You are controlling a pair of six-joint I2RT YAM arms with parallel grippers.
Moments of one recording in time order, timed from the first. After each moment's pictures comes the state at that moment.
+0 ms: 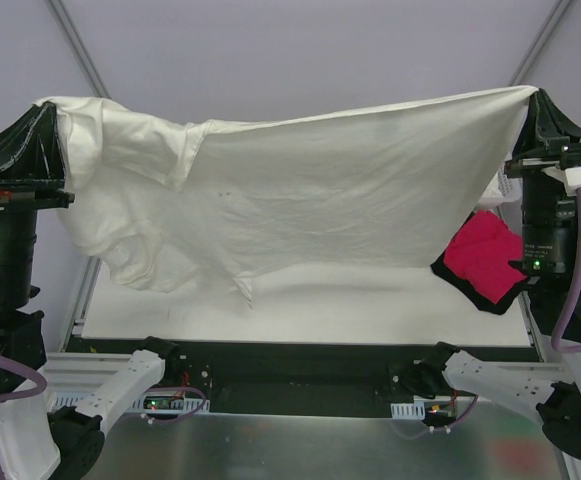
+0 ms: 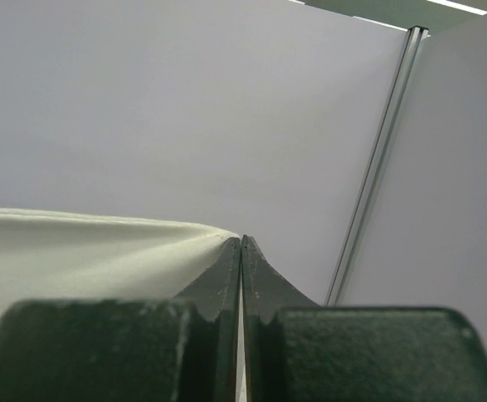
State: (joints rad) left arm -0.28 0.80 1.79 -0.28 0.00 0.05; right arm 0.79 0.86 1.57 0.02 0.56 -0.71
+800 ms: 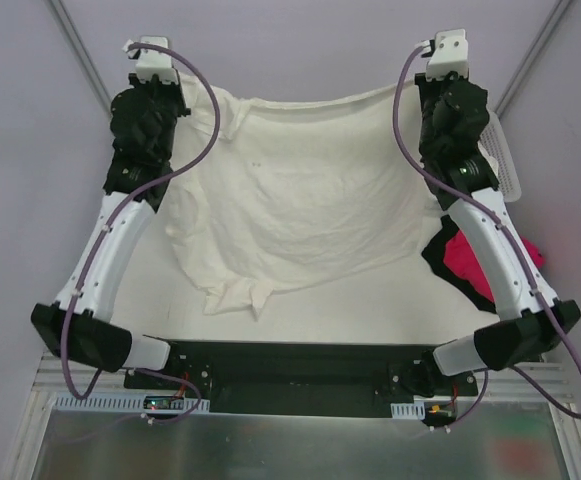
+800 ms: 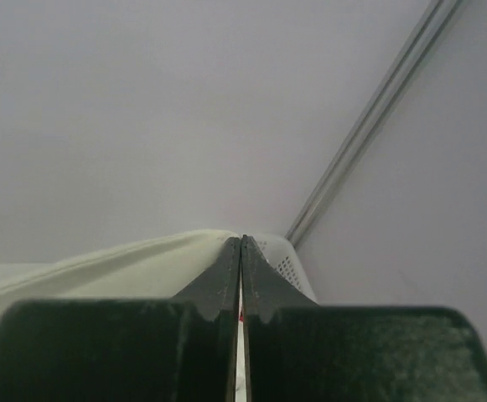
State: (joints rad) left arm -0.25 1.32 1.56 0.03 -0.24 0.14; right arm 0.40 1.40 1.66 -0.01 0.58 -0.48
